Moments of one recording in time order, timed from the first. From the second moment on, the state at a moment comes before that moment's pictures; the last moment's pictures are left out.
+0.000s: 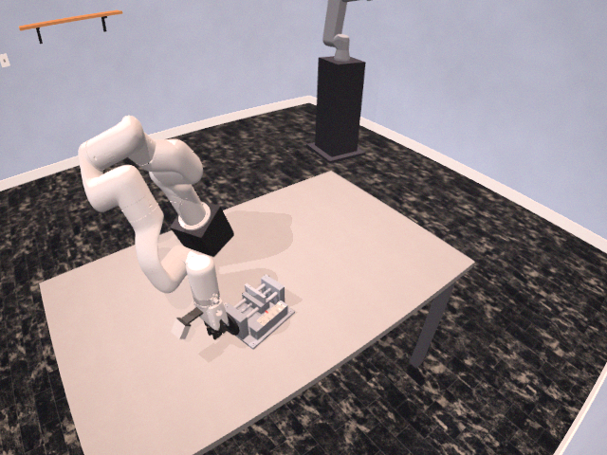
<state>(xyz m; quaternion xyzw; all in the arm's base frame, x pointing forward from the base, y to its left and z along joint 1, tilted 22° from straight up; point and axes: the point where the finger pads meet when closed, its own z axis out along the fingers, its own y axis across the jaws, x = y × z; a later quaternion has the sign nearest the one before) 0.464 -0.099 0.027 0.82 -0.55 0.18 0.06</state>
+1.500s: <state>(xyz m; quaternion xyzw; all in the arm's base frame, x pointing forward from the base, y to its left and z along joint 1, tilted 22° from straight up) 0.453 -0.086 0.070 0.82 -0.55 0.18 0.06</state>
